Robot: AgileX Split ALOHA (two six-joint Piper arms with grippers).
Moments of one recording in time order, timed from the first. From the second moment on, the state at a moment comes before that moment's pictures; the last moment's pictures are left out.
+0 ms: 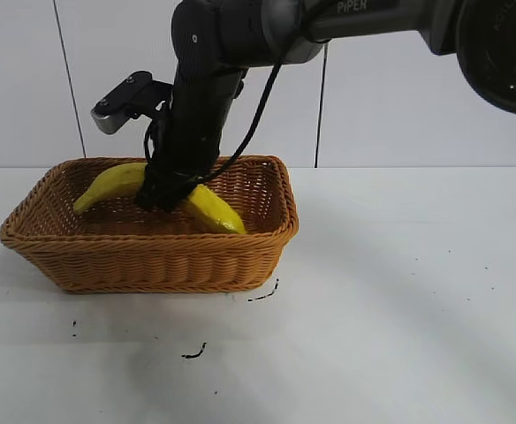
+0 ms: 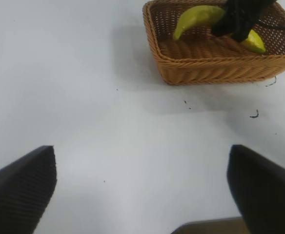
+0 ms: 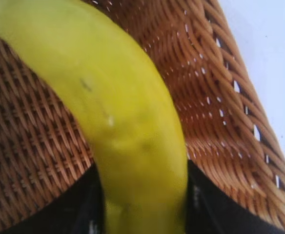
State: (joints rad) left arm -0.02 0.00 -0.50 -0.07 1.07 0.06; right arm 0.64 2.51 -2.20 -0.08 0.79 -0.53
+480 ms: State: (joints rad) left arm -0.02 0.00 -0.50 -0.07 1.07 0.06; right arm 0.64 2.49 -2.20 0.00 0.78 -0.51
